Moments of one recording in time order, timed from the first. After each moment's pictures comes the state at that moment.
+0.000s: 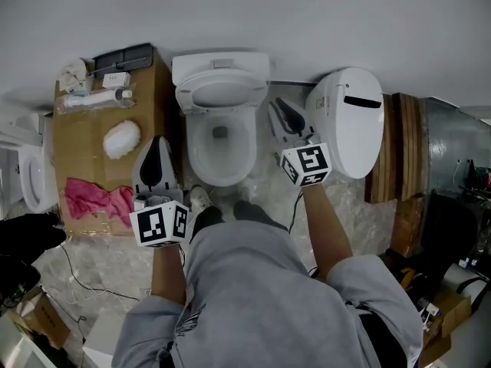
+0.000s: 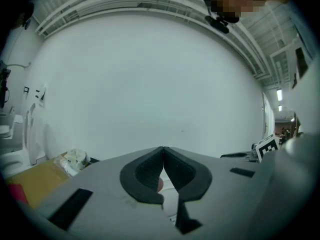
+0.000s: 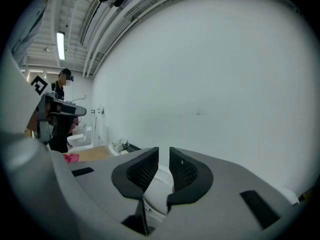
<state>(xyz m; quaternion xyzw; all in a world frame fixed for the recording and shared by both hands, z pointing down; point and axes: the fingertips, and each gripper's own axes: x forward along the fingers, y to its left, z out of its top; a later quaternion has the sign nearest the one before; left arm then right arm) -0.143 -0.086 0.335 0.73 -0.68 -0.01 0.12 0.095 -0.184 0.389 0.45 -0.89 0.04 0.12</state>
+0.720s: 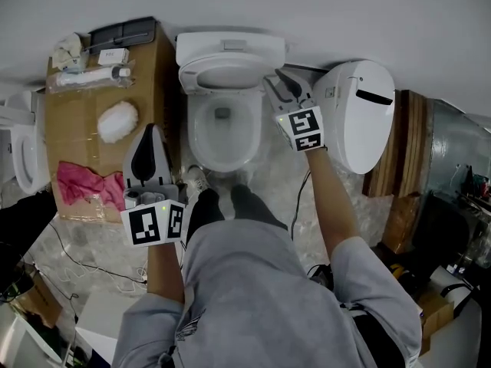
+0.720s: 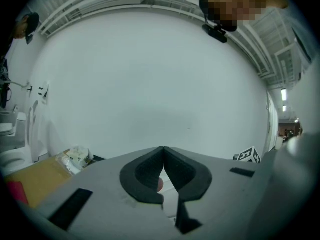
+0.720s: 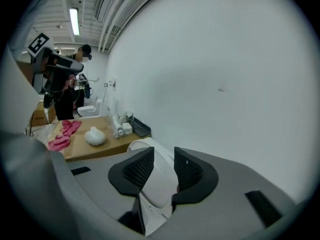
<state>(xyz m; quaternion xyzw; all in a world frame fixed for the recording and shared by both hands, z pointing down) -0.164 -0.107 0.355 0.72 -0.68 -0.01 0.13 0.063 -0.253 0.490 0.37 -0.89 0.00 0.25</state>
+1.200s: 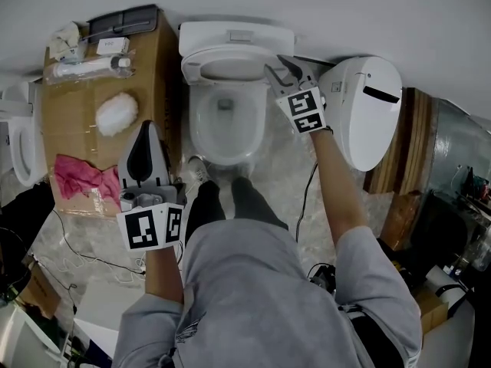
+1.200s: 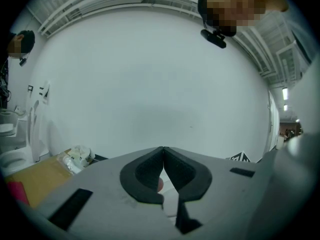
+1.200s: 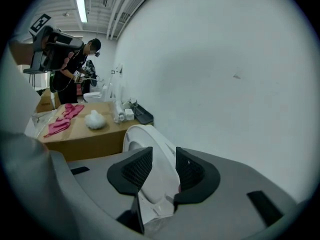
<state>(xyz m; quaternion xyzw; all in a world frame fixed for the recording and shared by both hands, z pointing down) -0.174 -0.111 0.363 0.71 -0.69 0.00 0.14 0.049 -0.280 0.537 0.33 -0.89 -0.02 0.32</state>
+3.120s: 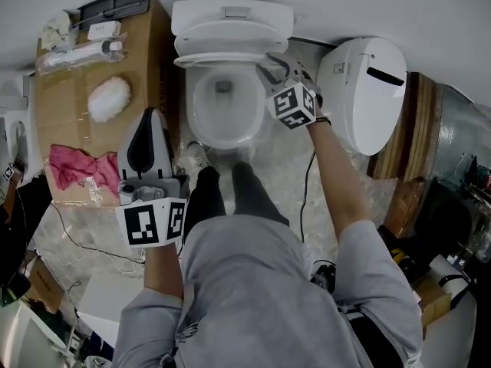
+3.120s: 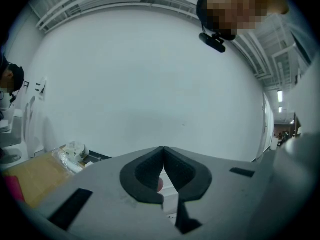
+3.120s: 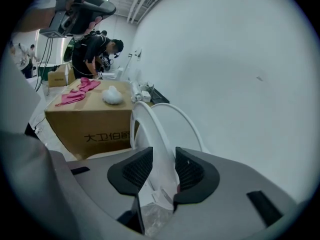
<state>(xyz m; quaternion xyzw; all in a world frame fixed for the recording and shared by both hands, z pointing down) -0.144 -0.094 0.373 0.73 -0.67 -0.01 0.14 0.052 -0.224 0.591 0.27 -0.87 -0.08 0.40</state>
